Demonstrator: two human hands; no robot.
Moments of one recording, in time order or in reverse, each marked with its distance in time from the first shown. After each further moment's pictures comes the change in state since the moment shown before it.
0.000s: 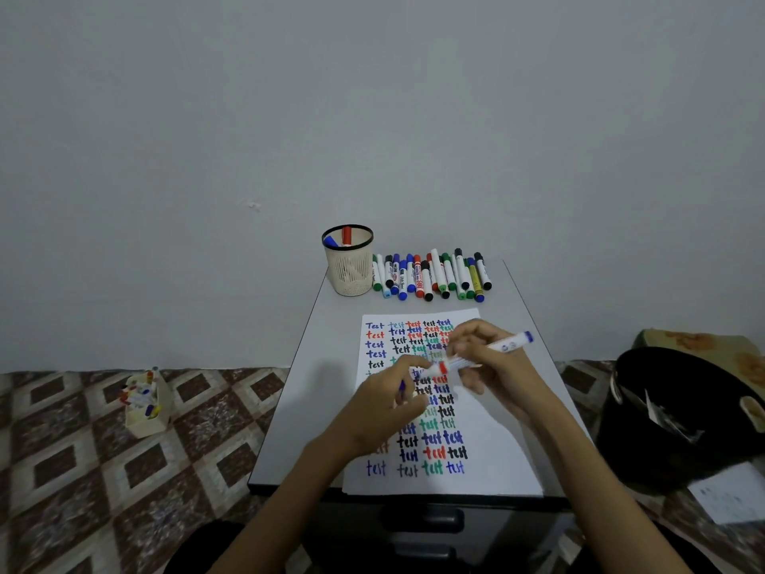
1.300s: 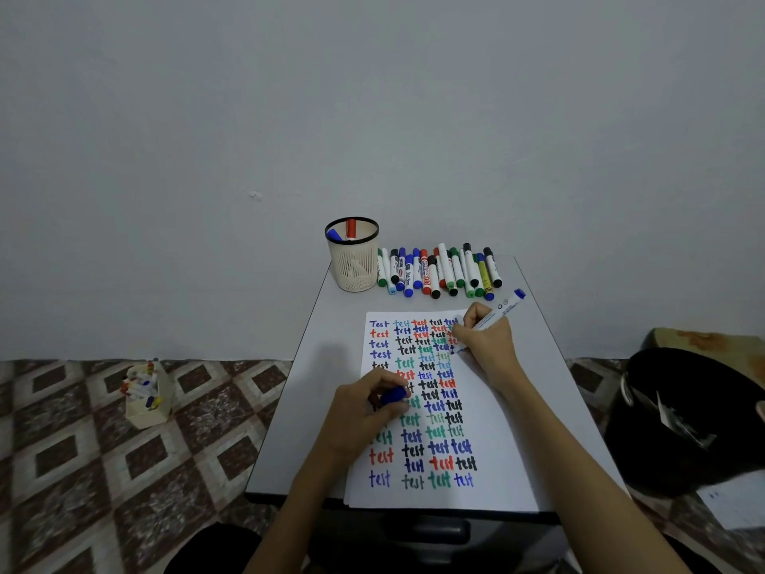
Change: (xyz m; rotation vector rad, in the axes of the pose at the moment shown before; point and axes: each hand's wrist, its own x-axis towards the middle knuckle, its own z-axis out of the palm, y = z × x) left_hand -0.009 -0.041 0.001 -0.222 0.245 -0.056; right_hand 0.071 0.045 -0.017 -0.424 0.432 -0.042
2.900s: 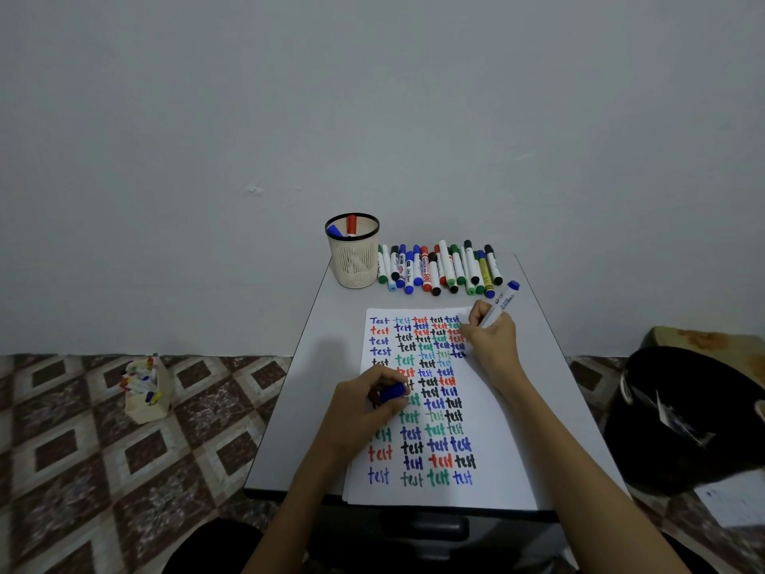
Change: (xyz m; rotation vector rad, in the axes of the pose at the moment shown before) left_hand 0.000 -0.001 0.000 -0.012 -0.004 -0.013; right_hand 0.000 0.003 0.000 -0.050 0.074 0.010
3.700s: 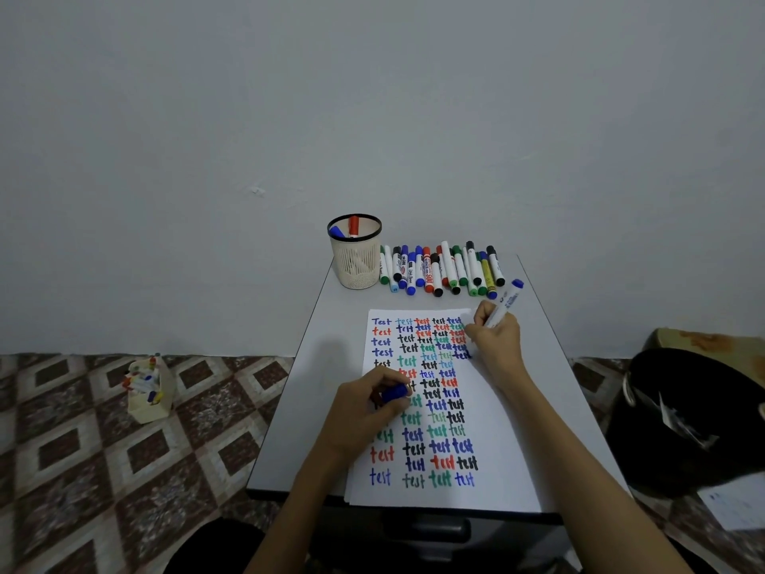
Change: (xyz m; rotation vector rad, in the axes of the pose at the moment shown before) left_hand -0.001 0.001 -0.001 0.013 0.000 0.008; right_hand 0.001 0.000 -0.001 0.084 0.013 0.026
